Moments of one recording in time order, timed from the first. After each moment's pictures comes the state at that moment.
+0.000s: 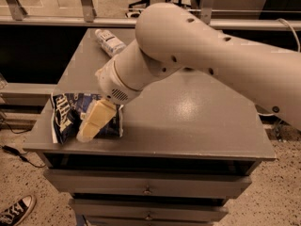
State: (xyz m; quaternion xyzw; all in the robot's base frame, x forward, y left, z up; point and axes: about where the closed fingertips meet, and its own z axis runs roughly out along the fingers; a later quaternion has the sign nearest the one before) arm 0.482 0.126 0.882 -0.64 0.66 0.22 0.32
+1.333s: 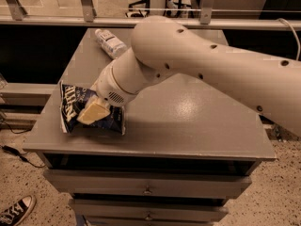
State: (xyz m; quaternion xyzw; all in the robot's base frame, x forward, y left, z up) arm 0.497 0.141 0.860 -0.63 0.67 0.23 0.32
